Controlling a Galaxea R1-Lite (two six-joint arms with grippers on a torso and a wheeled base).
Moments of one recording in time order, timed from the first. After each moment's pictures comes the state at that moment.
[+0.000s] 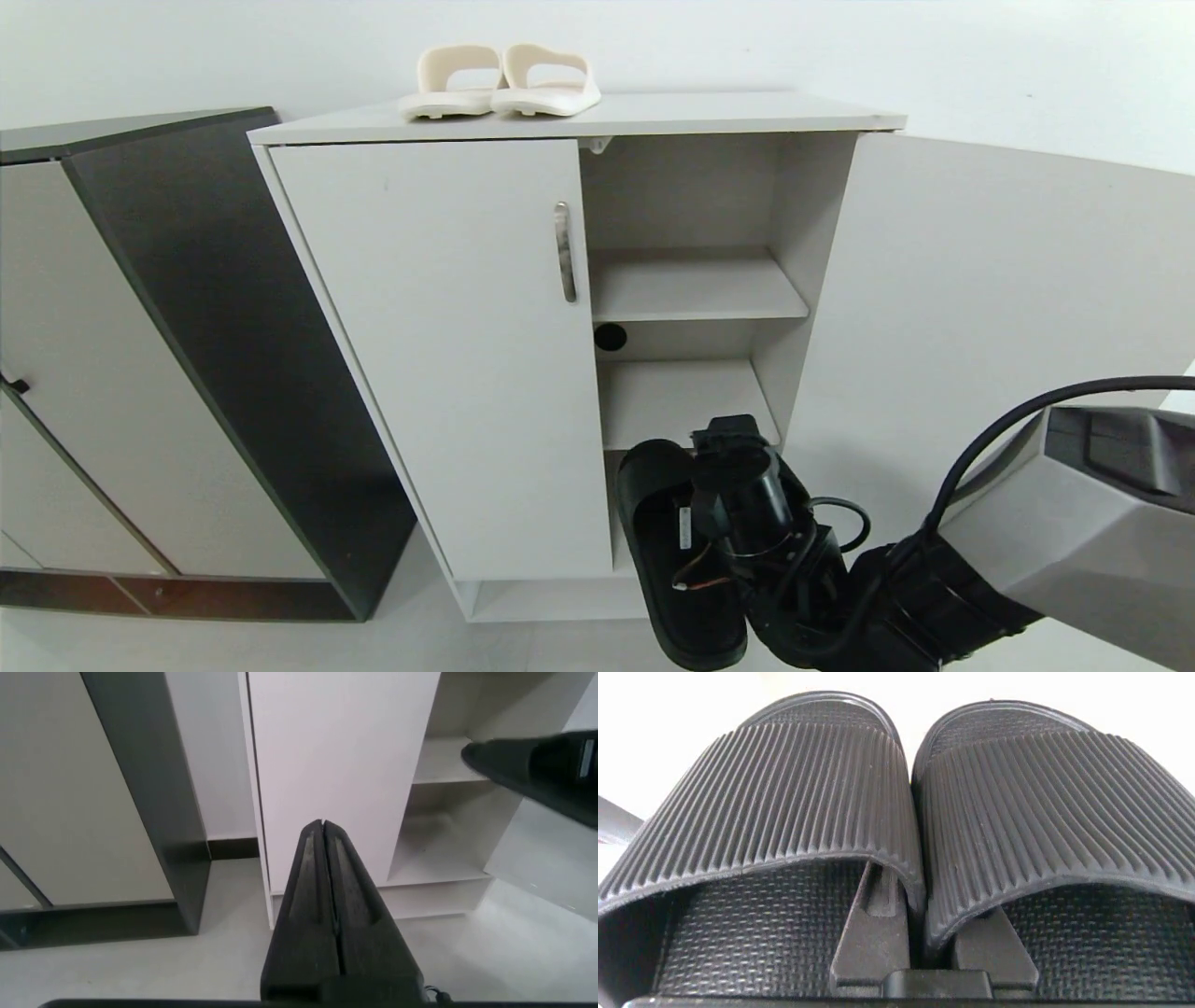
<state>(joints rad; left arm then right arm) 0.00 0.00 0.00 0.00 -0.03 0.01 0.86 2.15 -0.92 -0.80 -0.65 0.33</state>
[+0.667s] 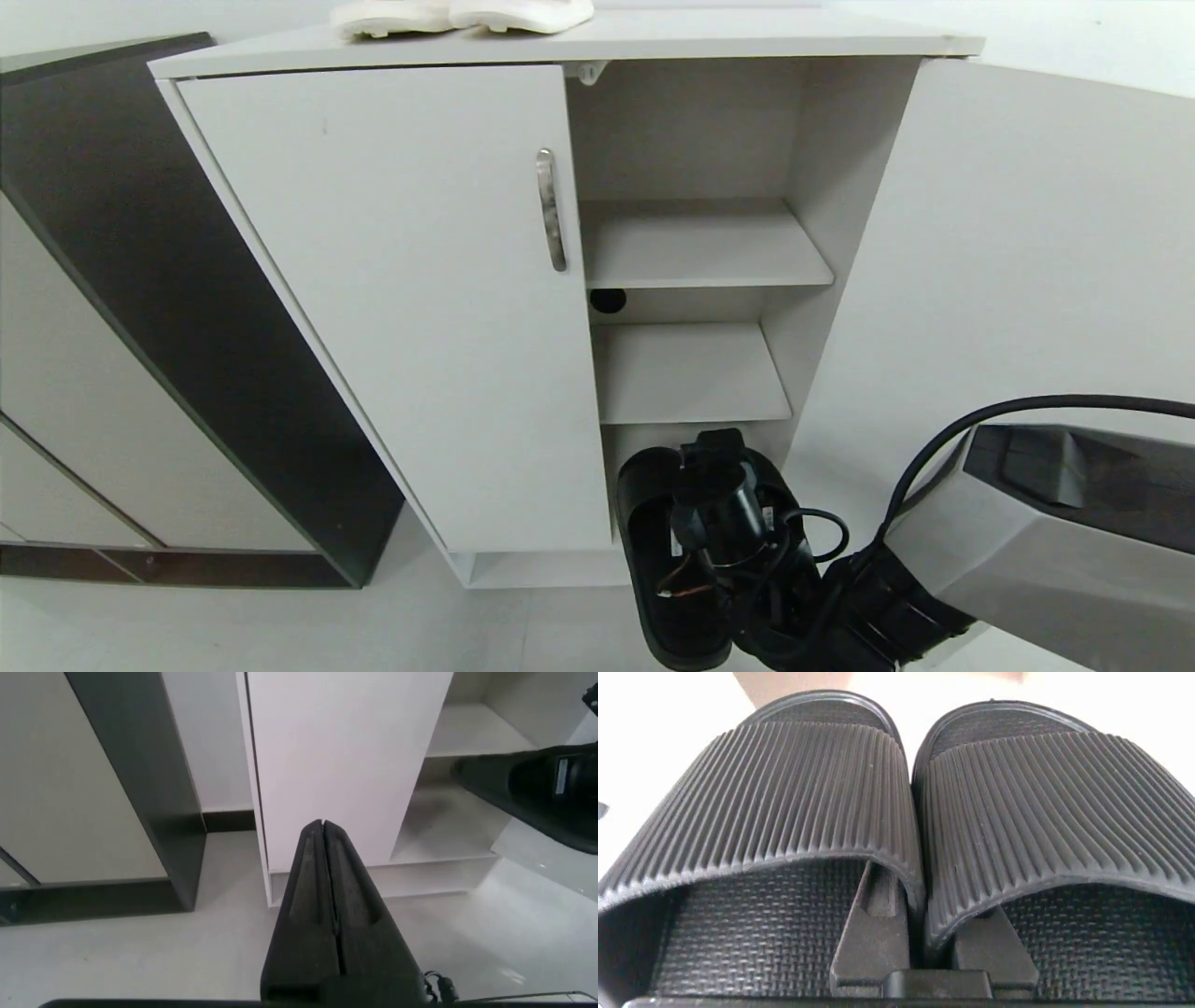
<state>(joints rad) 0.00 0.00 0.00 0.00 -0.03 0.01 0.86 2.23 -0.96 -0.82 -0.70 0.33</state>
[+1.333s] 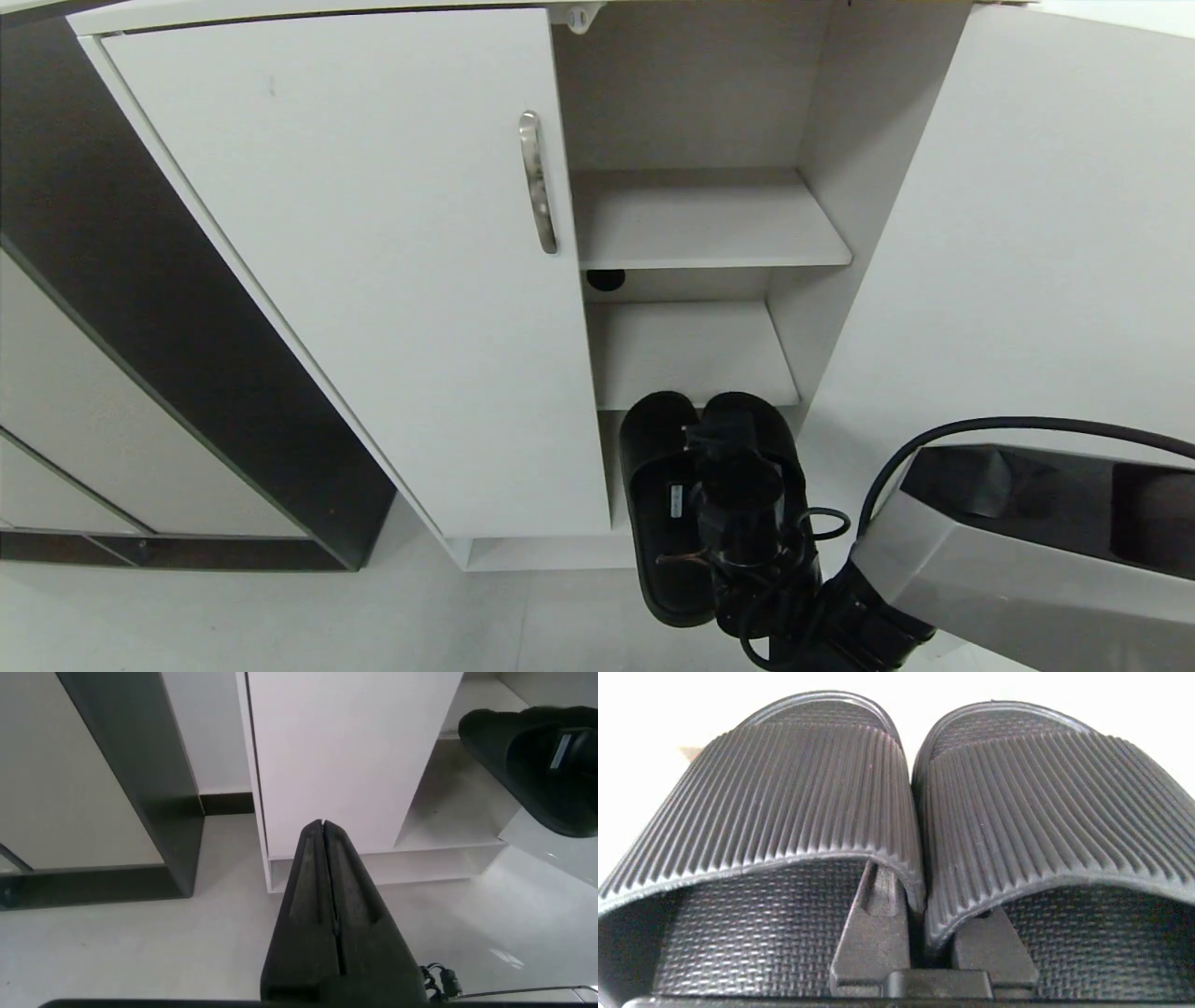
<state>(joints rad) 0.00 0.00 0.00 0.00 -0.03 0.01 0.85 2.31 -0.93 -1.31 -0.81 0.08</state>
